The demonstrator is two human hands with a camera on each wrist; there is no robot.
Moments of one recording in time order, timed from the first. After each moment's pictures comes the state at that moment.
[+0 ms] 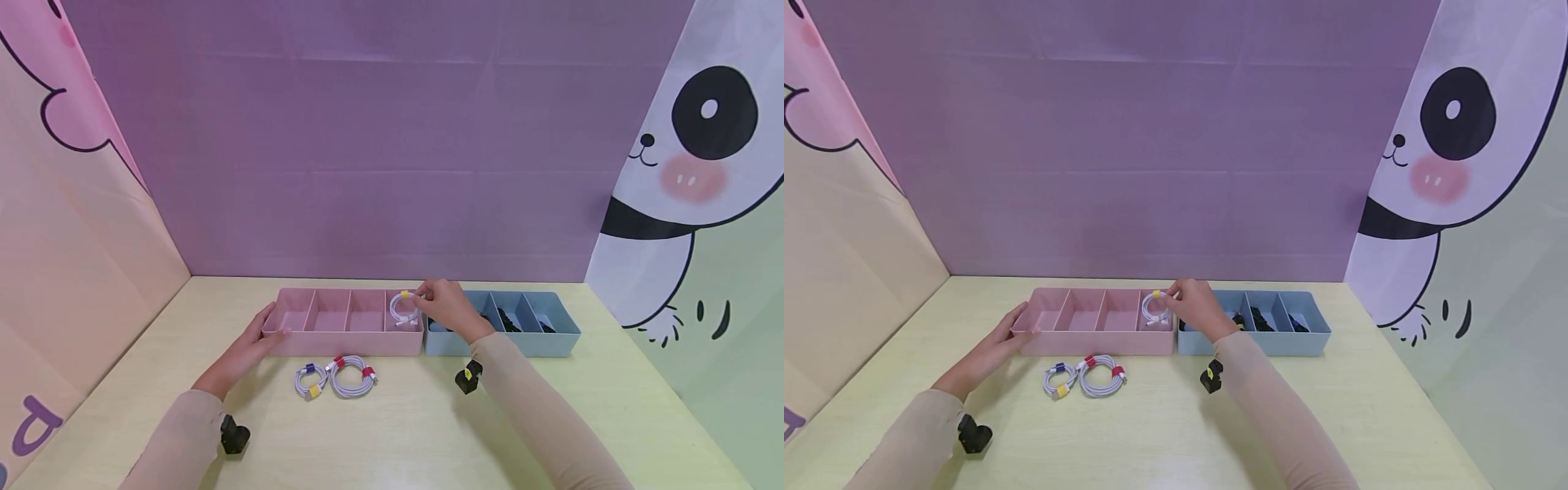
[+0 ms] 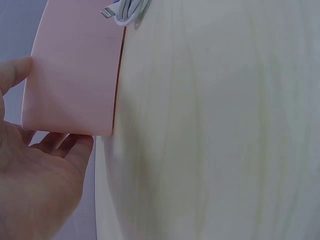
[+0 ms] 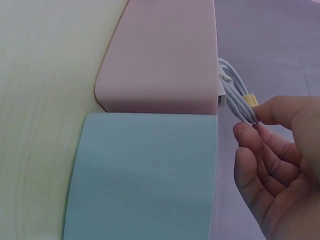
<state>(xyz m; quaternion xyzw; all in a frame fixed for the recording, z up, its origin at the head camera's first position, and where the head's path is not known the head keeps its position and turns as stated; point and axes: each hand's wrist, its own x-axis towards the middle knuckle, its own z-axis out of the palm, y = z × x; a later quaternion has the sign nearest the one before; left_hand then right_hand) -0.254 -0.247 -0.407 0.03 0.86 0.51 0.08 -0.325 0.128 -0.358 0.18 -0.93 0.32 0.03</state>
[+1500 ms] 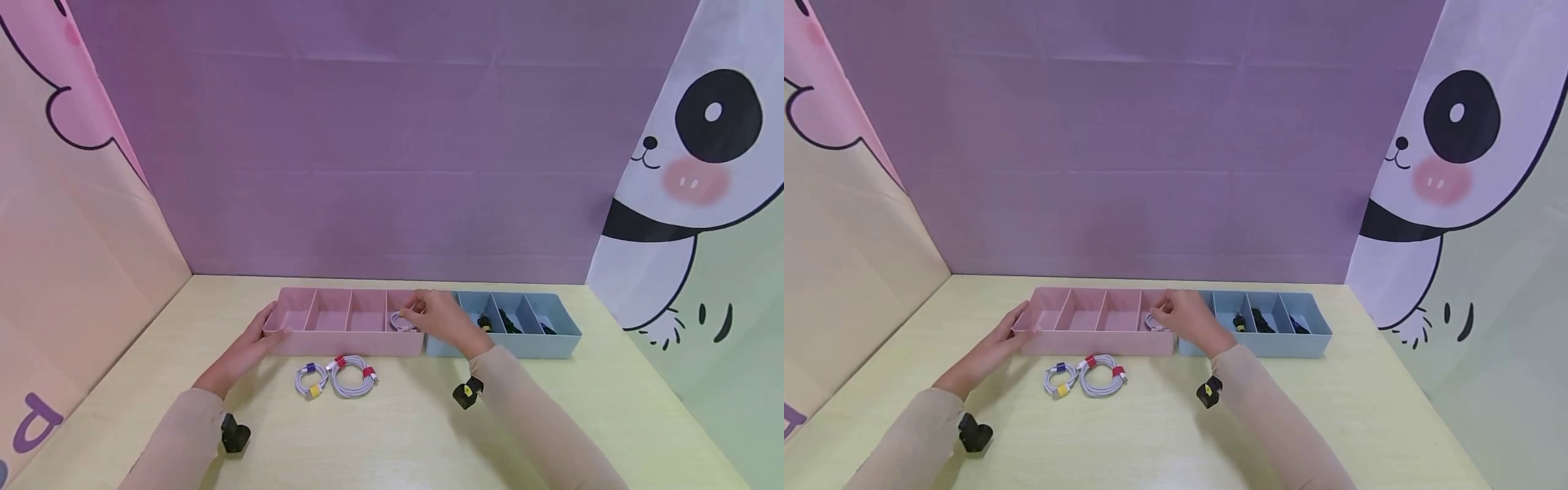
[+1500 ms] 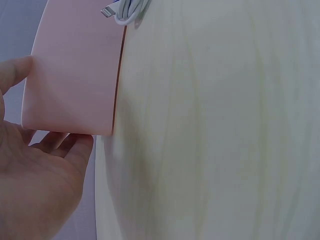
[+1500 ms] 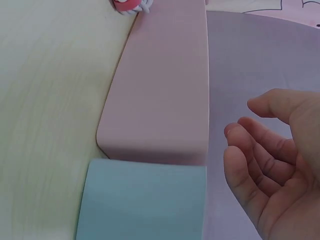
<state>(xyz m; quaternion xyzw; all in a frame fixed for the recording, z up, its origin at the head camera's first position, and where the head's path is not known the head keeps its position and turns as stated) -0.253 -0.248 -0.408 0.03 0.86 0.51 0.07 -0.305 0.115 -0.361 0.23 -0.91 0.34 0.01</state>
